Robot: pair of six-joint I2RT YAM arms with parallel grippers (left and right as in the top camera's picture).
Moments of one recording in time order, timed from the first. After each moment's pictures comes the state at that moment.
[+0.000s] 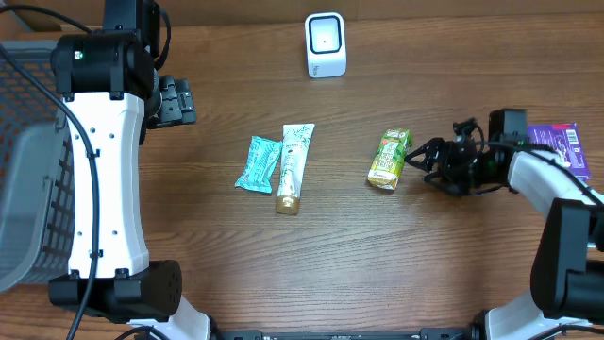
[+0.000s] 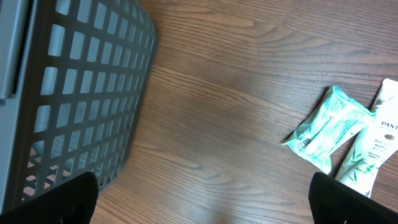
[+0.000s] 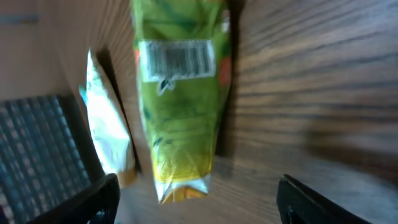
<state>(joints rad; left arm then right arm) 0.00 1.78 2.15 -1.65 -0.31 -0.25 -0.11 1.77 0.94 -0.48 -0.80 0.37</state>
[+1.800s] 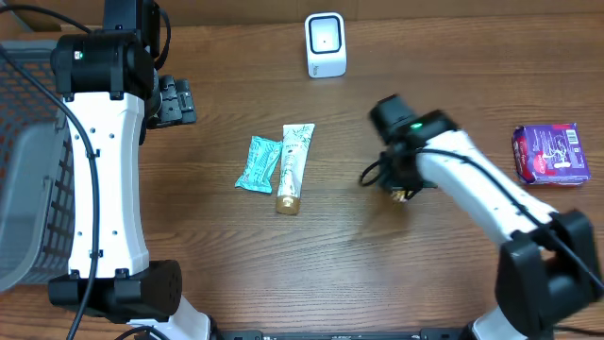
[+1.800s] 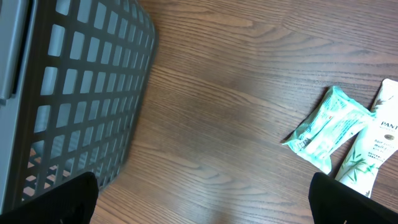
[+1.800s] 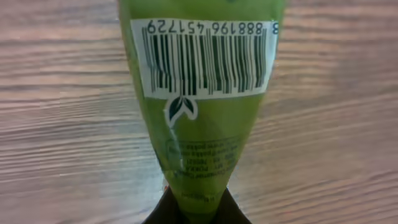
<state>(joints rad) 0.00 1.78 2.15 -1.65 -0.31 -0.25 0.47 1.78 1.31 -1.07 0.20 0.52</state>
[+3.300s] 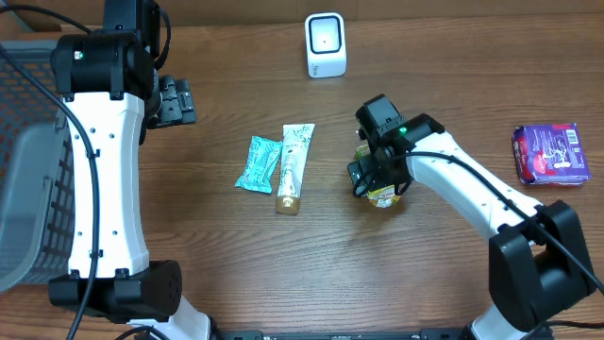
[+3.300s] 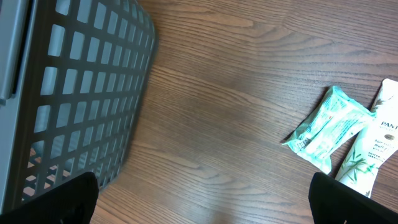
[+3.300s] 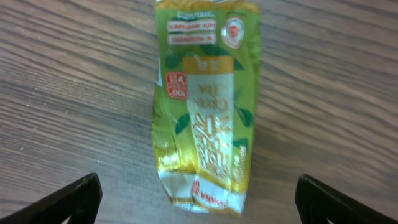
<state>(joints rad) 0.00 1.78 2.15 -1.65 -0.31 -0.25 0.48 1.80 1.28 -0.89 0.04 0.14</state>
